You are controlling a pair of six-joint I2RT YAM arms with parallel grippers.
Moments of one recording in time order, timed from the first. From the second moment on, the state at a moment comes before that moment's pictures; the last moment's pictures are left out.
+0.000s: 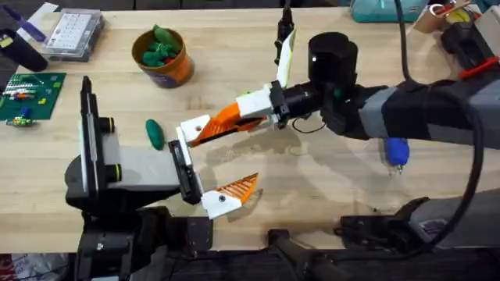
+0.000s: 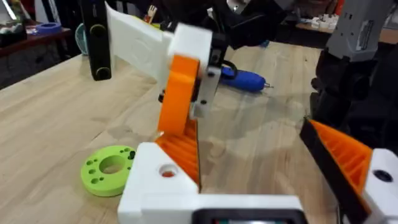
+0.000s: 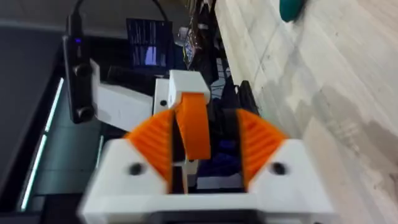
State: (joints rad) left arm 0.08 0.00 0.04 -0.21 1.28 0.11; right arm 0.57 1.64 0.69 0.60 -1.20 1.06
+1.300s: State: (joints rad) left arm 0.08 0.00 0.04 -0.21 1.28 0.07; right arm 0.59 1.62 0.69 0.57 -1.14 1.06
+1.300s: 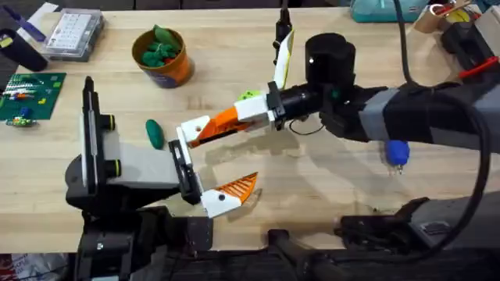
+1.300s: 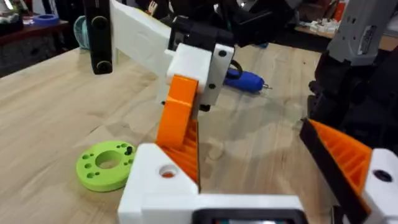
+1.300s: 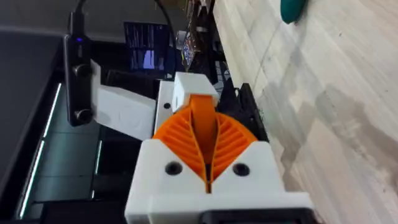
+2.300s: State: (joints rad) left arm 0.09 0.00 0.04 -0.21 1.29 0.07; right arm 0.60 1.62 0.69 0.55 -1.10 1.07
